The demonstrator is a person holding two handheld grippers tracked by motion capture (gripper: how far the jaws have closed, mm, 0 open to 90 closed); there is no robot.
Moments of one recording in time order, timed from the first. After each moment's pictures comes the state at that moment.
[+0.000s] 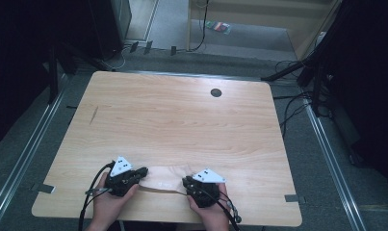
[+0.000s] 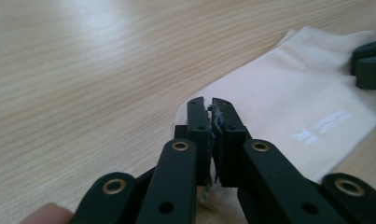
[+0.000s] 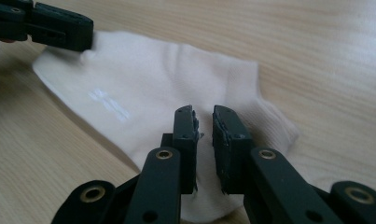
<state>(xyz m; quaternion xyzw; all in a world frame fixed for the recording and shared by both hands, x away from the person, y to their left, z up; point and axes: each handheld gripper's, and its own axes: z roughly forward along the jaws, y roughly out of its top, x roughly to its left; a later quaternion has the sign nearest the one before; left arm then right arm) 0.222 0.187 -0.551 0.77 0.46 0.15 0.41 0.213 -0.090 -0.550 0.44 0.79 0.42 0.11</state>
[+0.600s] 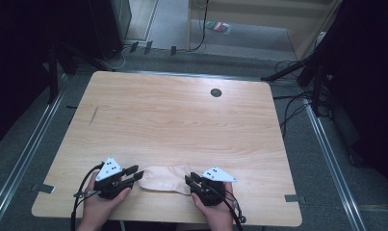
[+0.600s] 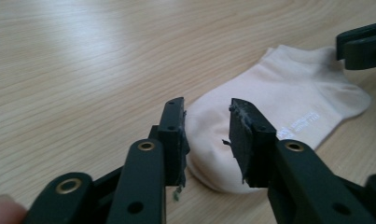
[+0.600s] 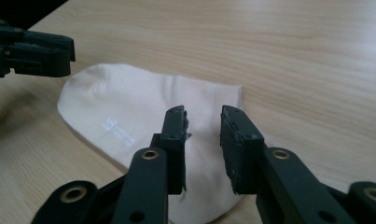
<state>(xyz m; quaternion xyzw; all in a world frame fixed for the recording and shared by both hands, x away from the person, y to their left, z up) 0.209 0.215 -0.537 0.76 0.44 0.15 0.46 0.214 -0.107 -0.536 0.46 0.75 0.47 0.10</state>
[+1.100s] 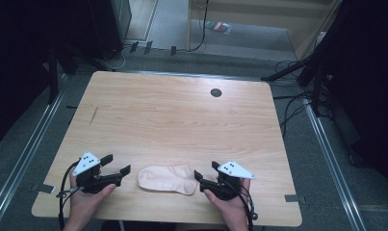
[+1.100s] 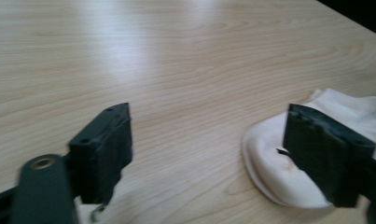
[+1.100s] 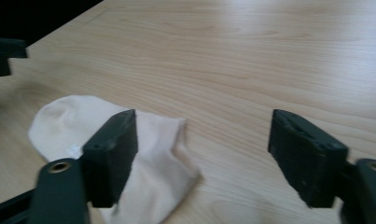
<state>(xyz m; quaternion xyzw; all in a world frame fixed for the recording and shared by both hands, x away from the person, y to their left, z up) 0.211 0.255 -0.527 0.70 0.50 0.20 0.47 0.227 -0.146 -0.520 0.45 0.73 0.49 0.15</state>
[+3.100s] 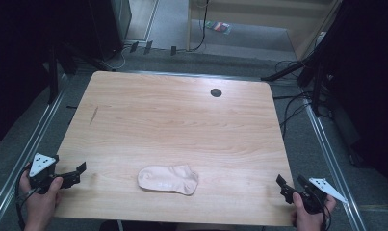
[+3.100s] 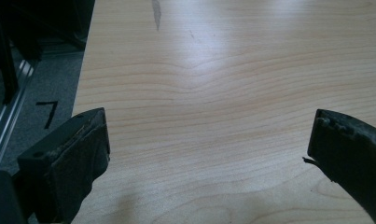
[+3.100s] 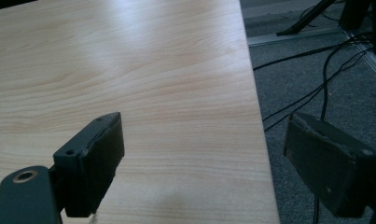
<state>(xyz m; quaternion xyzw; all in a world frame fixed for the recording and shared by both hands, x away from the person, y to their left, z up) 0.204 0.366 -0.550 0.65 0.58 0.30 0.39 0.210 -0.368 -0.547 0.62 0.61 0.44 0.25</state>
